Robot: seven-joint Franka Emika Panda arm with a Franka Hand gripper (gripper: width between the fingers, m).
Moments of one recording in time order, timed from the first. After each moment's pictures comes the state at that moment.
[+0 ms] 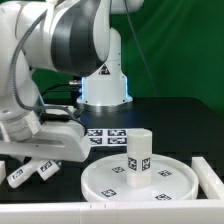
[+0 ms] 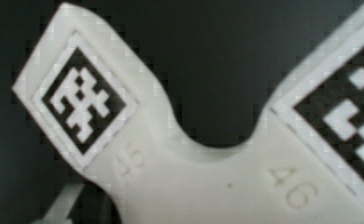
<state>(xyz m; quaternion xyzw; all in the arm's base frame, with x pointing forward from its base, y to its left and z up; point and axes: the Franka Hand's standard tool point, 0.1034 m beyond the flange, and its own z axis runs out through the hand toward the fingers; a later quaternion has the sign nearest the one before) 0.518 -0.140 0.031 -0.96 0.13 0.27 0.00</state>
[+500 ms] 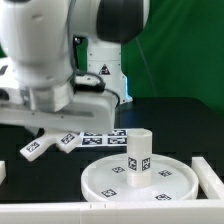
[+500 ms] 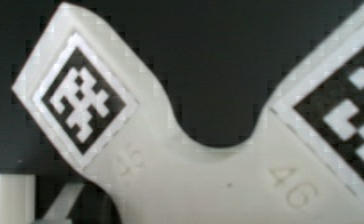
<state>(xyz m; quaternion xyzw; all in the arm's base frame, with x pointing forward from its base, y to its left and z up) 0.536 -0.106 0.080 -0.96 0.08 0.27 -0.02</state>
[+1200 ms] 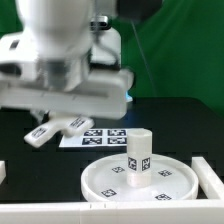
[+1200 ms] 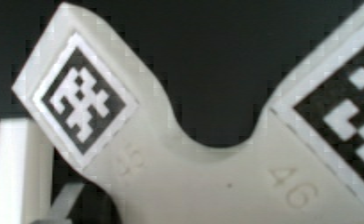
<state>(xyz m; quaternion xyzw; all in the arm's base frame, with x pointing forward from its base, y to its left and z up) 0.566 -0.072 0.124 -0.97 0.03 0.22 -0.06</state>
